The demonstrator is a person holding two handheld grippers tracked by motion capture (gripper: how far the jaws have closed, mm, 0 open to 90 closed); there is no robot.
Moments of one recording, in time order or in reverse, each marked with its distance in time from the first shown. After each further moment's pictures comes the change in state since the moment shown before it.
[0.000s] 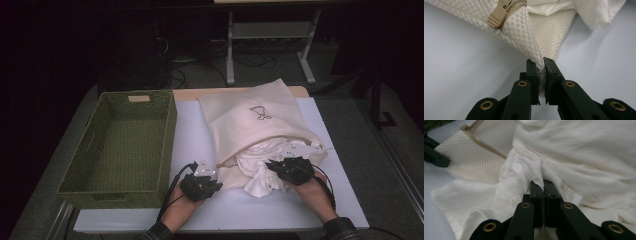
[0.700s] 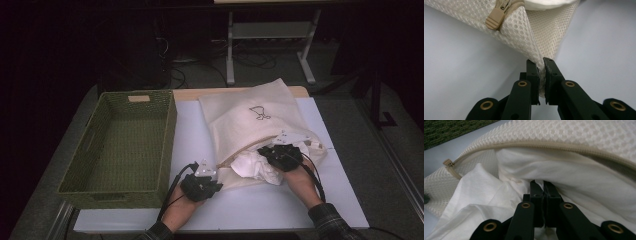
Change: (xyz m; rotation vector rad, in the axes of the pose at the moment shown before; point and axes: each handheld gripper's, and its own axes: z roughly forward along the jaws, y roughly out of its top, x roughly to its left) left arm 0.000 0.000 0.001 0.013 -0.004 0.014; right arm -0.003 0.031 0.025 -0.076 -0.051 -0.001
